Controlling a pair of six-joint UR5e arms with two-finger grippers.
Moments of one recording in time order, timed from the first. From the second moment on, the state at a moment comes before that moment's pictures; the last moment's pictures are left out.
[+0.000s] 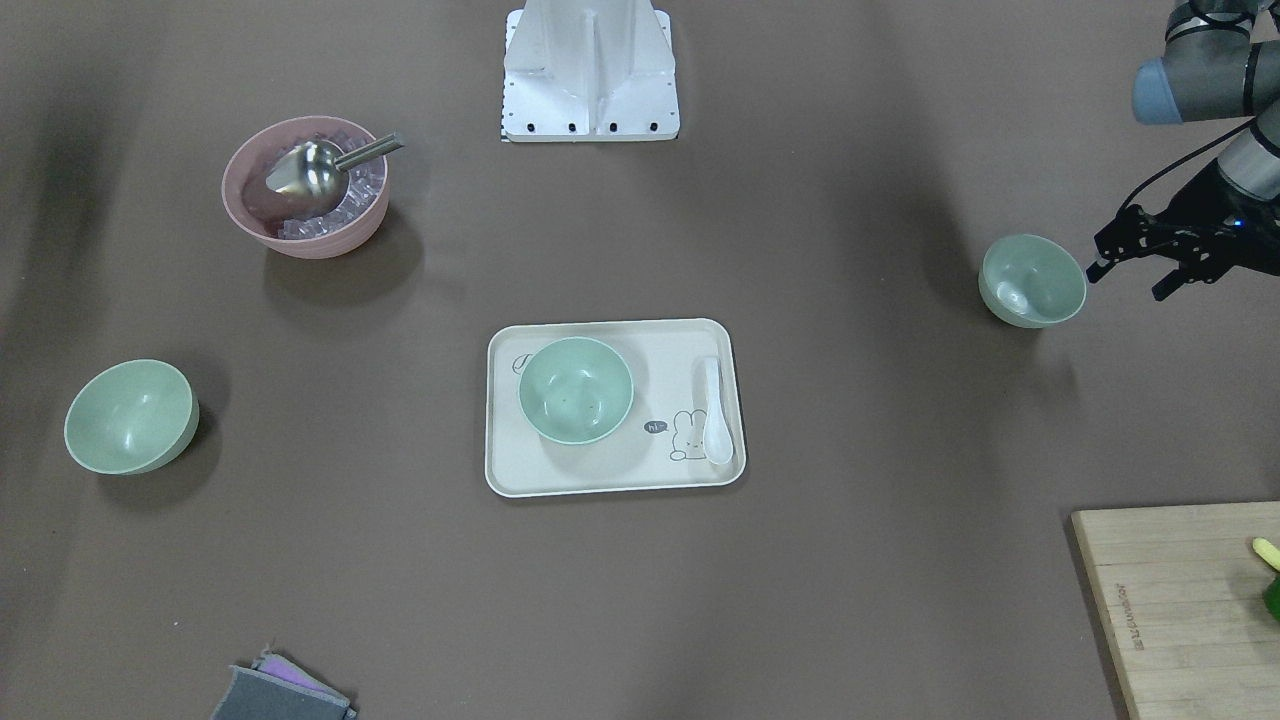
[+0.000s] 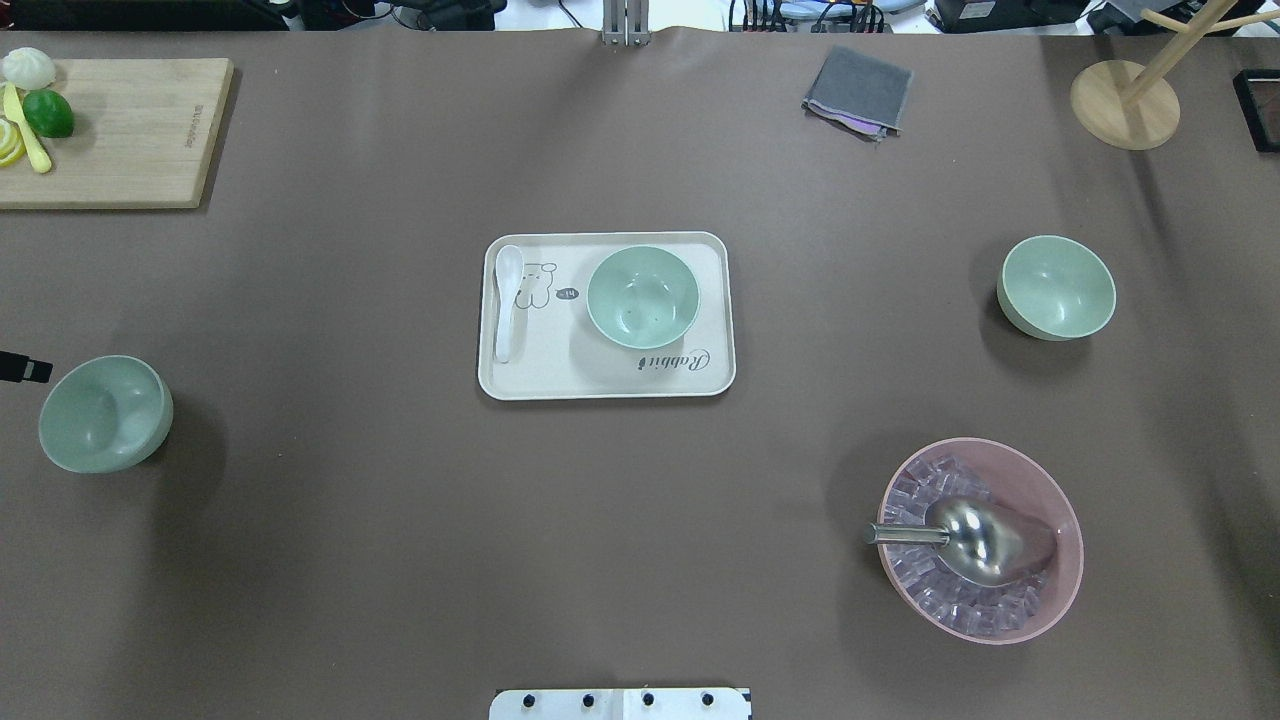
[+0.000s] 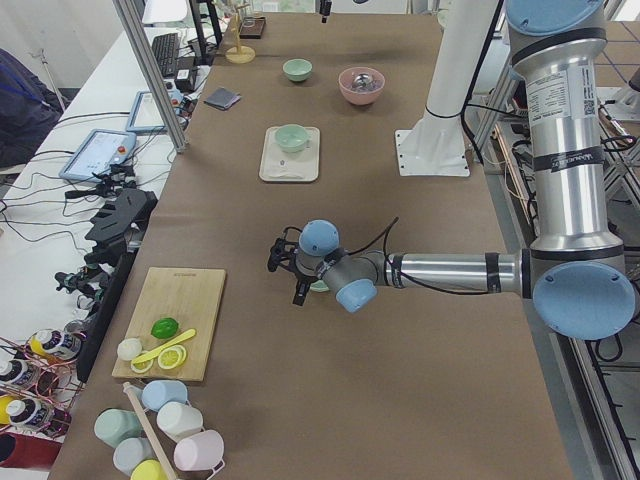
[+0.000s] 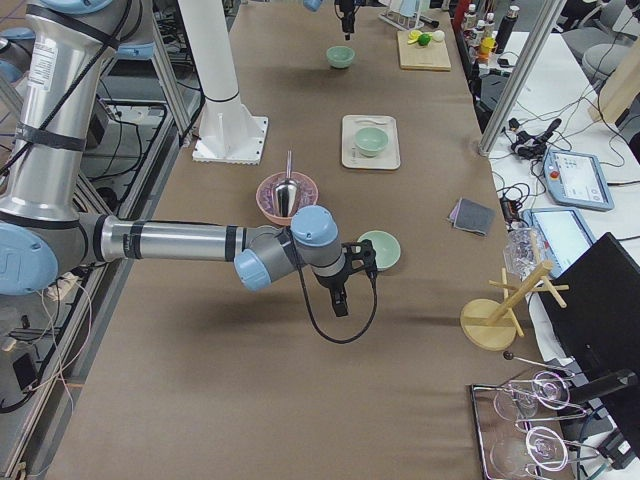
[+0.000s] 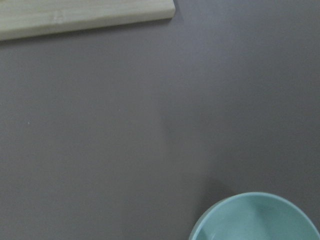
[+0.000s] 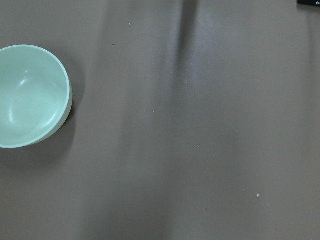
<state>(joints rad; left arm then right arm) -1.08 -1.39 -1.63 -2.44 -2.25 -0.61 1.37 -1.84 1.79 -1.03 2.27 0.32</state>
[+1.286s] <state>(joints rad) -0.98 -1.38 -1.63 -2.44 -2.20 -0.61 1.36 -1.84 1.79 -1.03 2.27 0.32</state>
